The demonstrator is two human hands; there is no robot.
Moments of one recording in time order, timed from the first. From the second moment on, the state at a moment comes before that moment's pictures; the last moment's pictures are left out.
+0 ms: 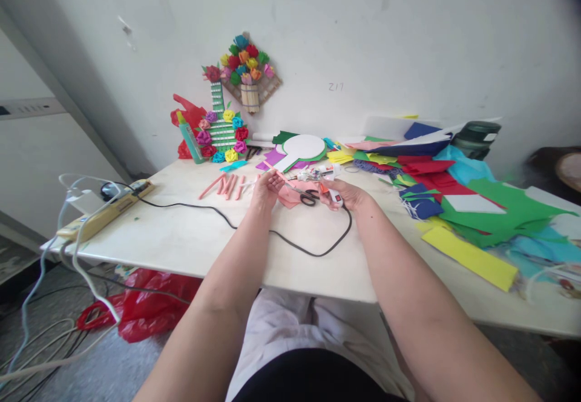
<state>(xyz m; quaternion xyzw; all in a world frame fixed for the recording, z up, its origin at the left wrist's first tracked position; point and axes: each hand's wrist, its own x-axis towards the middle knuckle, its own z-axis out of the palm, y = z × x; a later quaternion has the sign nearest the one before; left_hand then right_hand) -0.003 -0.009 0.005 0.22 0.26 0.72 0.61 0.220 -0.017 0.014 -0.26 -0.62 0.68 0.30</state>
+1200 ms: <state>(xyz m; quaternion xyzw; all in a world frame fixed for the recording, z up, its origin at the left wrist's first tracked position) -0.007 -0.008 0.004 0.18 0.26 0.75 0.58 0.229 -0.019 0.016 -0.39 -0.63 0.64 0.23</state>
